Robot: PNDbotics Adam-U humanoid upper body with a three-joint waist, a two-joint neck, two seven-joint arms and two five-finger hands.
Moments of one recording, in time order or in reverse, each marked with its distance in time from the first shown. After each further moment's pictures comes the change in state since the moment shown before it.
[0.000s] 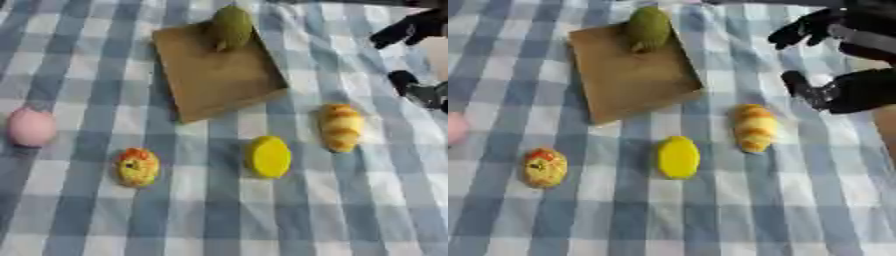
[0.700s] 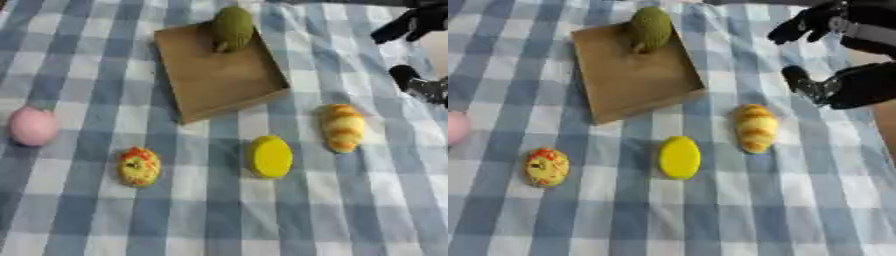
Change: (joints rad) left arm -0.001 0.000 0.000 0.000 0.000 0.000 0.000; right arm -0.009 0.001 0.007 0.000 -0.005 0.008 0.019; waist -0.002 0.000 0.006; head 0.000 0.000
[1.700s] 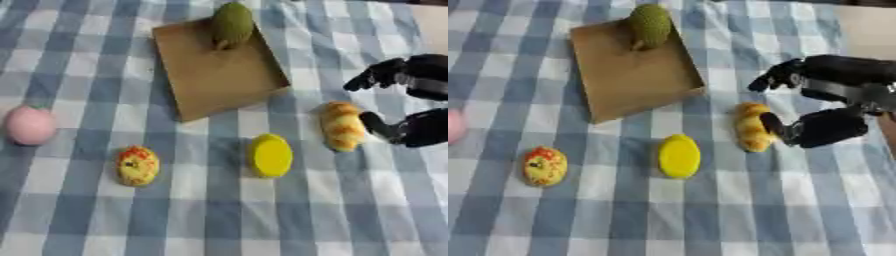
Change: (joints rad) left arm -0.011 0.000 -0.006 0.000 0.001 0.005 -0.011; right arm 0.044 0.009 0.149 0.000 0.132 0.107 0.004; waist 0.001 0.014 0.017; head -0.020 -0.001
